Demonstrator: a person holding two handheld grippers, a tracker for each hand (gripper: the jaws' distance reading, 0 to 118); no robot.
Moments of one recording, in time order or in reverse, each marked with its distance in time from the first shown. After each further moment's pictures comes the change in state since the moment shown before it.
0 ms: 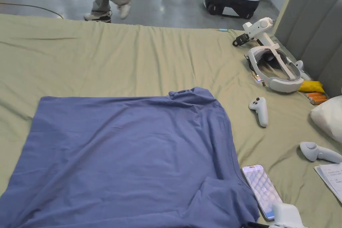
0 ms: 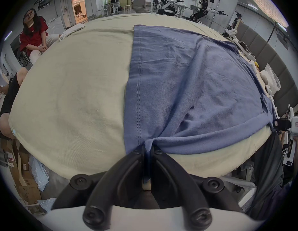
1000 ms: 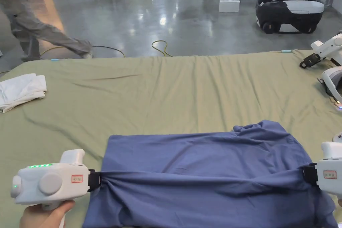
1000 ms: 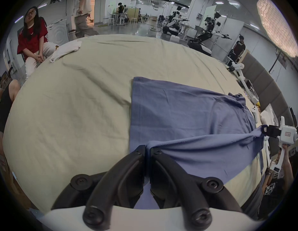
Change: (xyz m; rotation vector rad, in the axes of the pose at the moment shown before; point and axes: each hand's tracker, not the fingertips) left arm -0.016 0.216 -0.047 0.144 -0.063 0.106; right arm -0.078 0.230 -0.055 0.215 0.017 0.105
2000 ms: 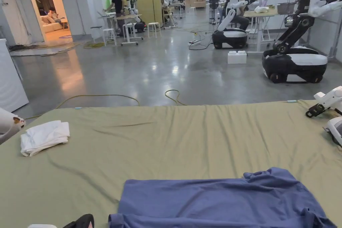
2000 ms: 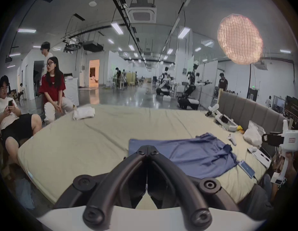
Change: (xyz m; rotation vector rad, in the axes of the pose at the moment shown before) left arm 0.064 -0.132 0.219 0.634 0.024 -0.096; right arm -0.017 -0.128 0.220 0.539 0.094 0.002
